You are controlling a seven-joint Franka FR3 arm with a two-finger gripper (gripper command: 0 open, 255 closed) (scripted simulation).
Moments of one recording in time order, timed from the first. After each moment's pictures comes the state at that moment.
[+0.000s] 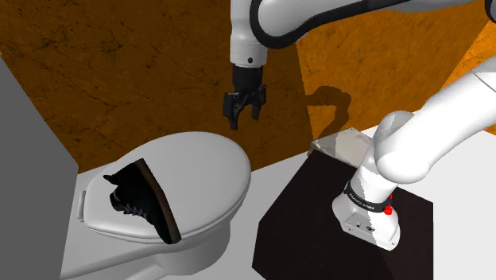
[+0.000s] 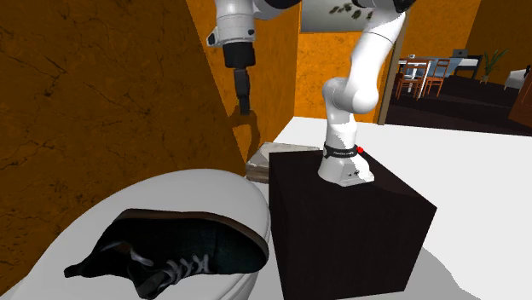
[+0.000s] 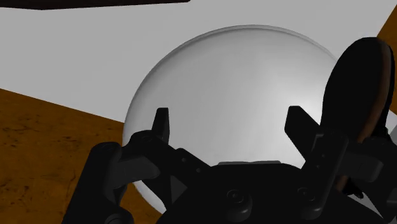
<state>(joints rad) 0.11 -0.43 0.26 -2.35 0.25 1.89 0.32</state>
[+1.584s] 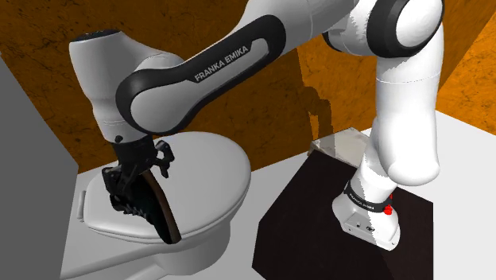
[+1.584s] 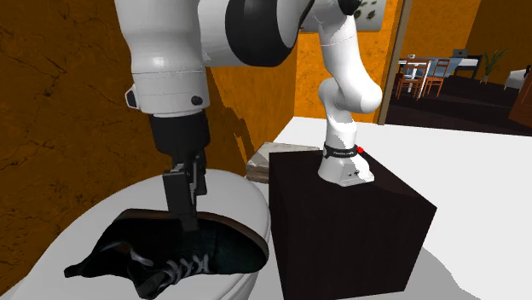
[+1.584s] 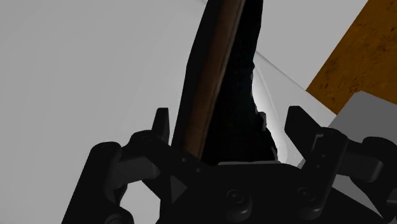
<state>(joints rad) 0.33 0.39 0.50 -1.70 -0.13 2.05 0.84</state>
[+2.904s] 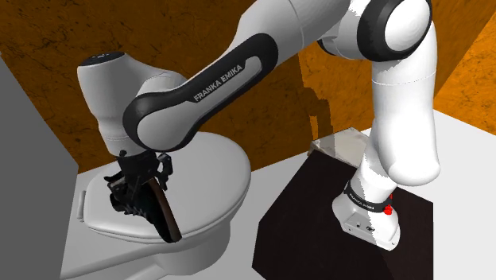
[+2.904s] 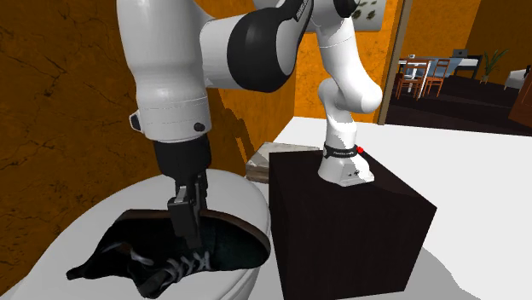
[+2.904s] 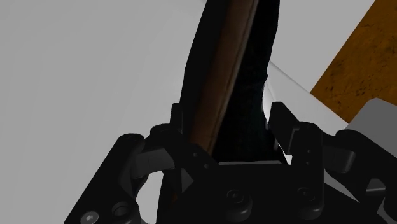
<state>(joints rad) 0.34 0.43 0.49 -1.72 -0.16 2.12 0.86</state>
